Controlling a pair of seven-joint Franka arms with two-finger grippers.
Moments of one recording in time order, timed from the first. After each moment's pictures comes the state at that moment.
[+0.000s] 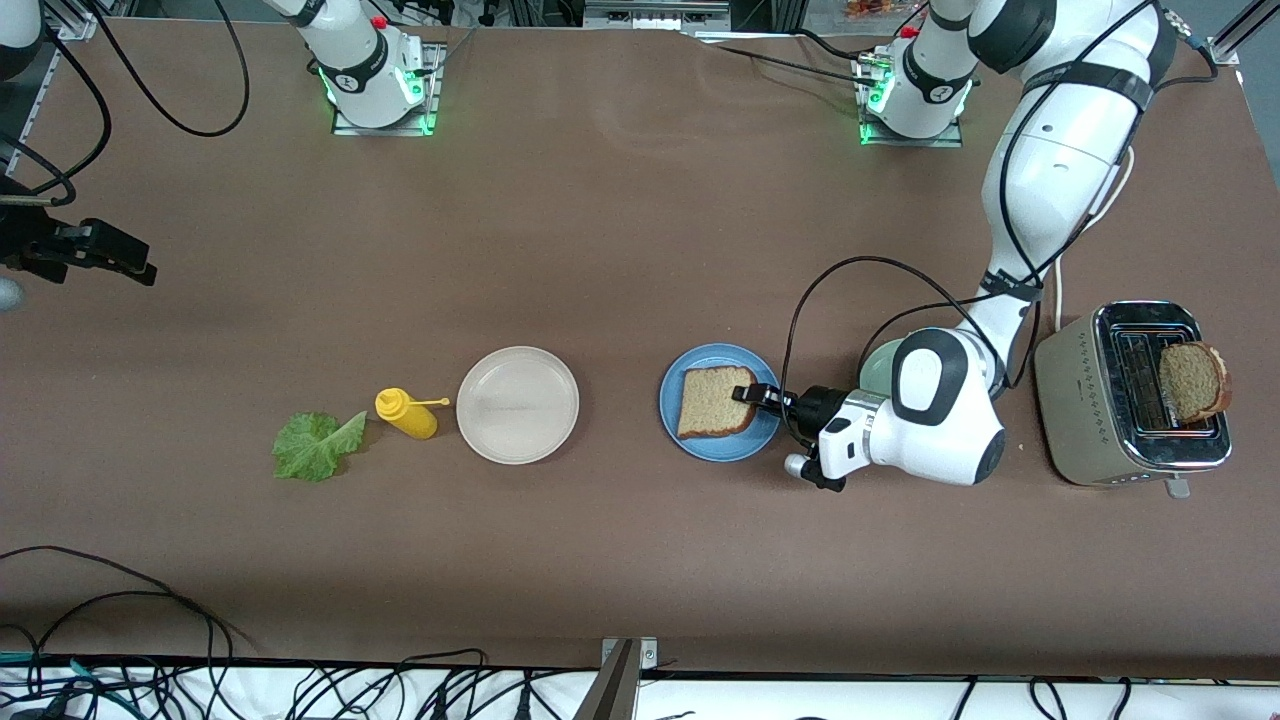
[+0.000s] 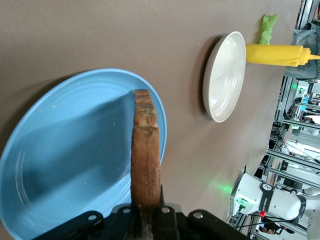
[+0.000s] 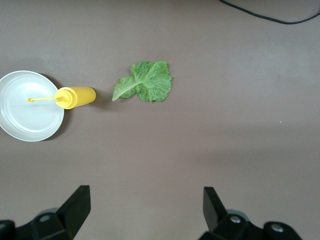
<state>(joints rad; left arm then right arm) -0.04 0.92 -0.30 -1.31 -0.71 1.87 0.32 0.16 0.11 -0.21 -1.50 0.00 1.59 -0.04</state>
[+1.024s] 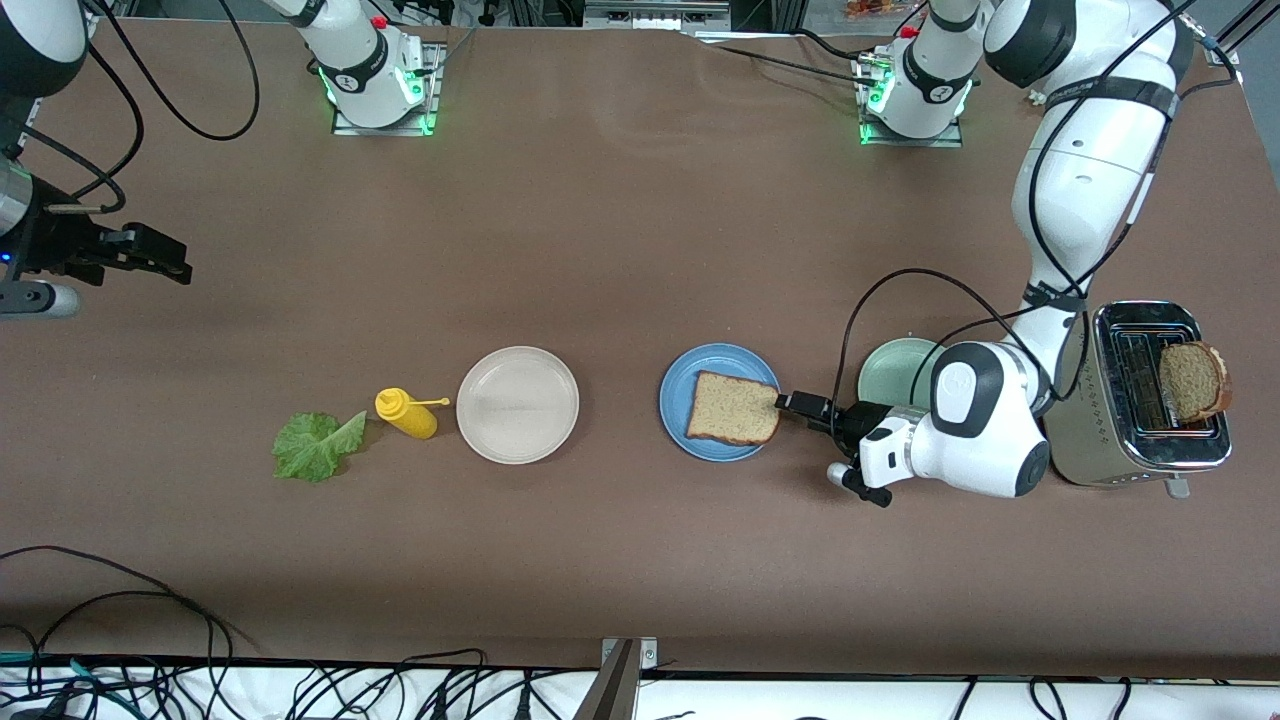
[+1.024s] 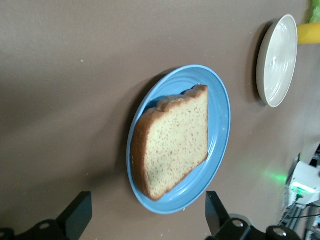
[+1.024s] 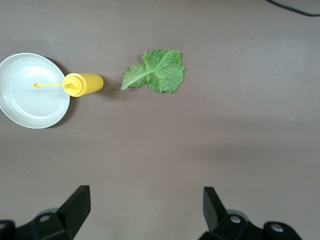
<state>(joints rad) 0.03 0.92 -0.29 -1.30 -0.51 1.86 0.40 0.19 0.14 -0.20 -1.50 0.00 1.56 -0.04</state>
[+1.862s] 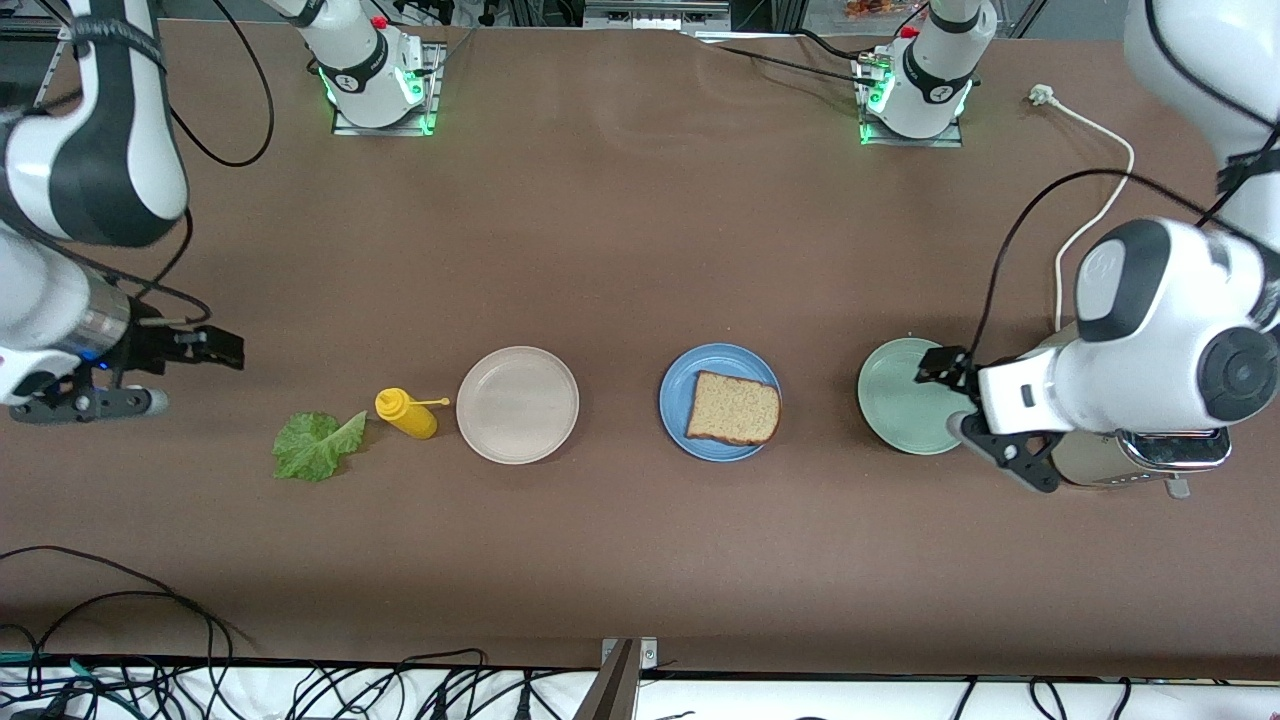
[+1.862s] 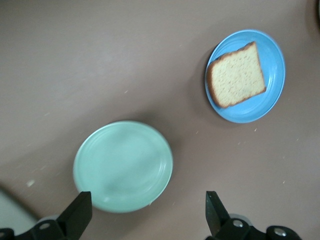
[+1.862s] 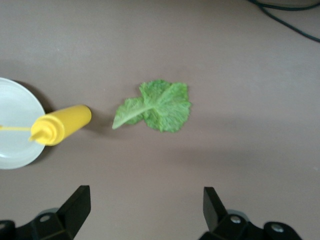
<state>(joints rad) 0.09 0.55 -0.28 -1.28 -0.03 1.63 0.40 0.19 0.35 -0.20 -1.51 0.03 1.81 -0.10</state>
